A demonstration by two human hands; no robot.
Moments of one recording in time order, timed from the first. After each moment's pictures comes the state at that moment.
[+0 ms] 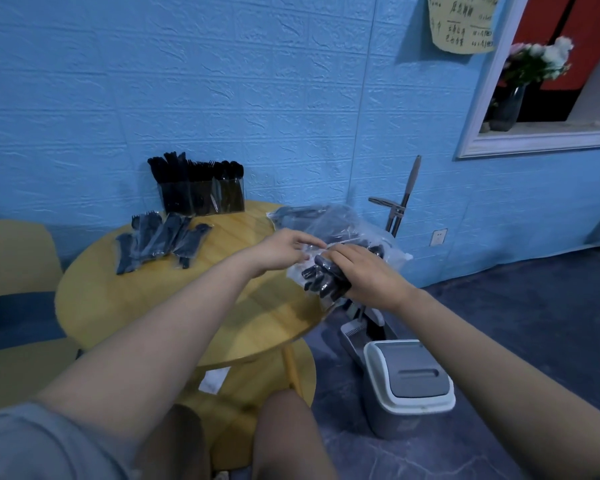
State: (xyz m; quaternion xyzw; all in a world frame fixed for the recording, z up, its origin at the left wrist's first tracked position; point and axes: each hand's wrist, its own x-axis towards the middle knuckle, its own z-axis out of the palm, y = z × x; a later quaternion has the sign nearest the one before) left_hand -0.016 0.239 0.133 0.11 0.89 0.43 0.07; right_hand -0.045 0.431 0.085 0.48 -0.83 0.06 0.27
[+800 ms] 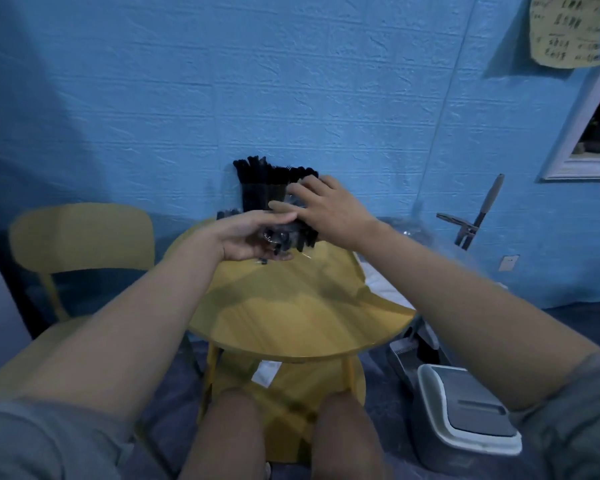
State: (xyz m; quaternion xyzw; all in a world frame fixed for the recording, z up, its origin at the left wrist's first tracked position) left_hand 0.050 0.086 0.171 -0.01 0.68 0.73 0.11; right_hand -0.038 0.247 0.178 0.54 -0.72 -0.15 0.42
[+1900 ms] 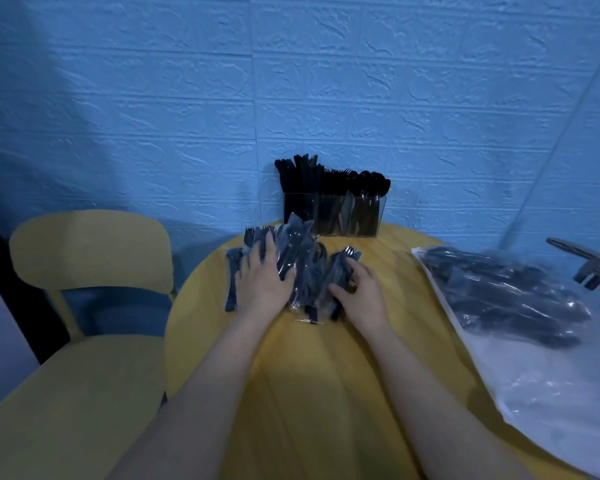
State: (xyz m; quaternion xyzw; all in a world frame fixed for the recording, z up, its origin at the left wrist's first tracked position) left_hand -0.081 -0.017 0.046 -0.26 0.93 0.20 -0.15; right_hand -0.152 0.132 0.022 0.19 -0.86 0.47 0.01
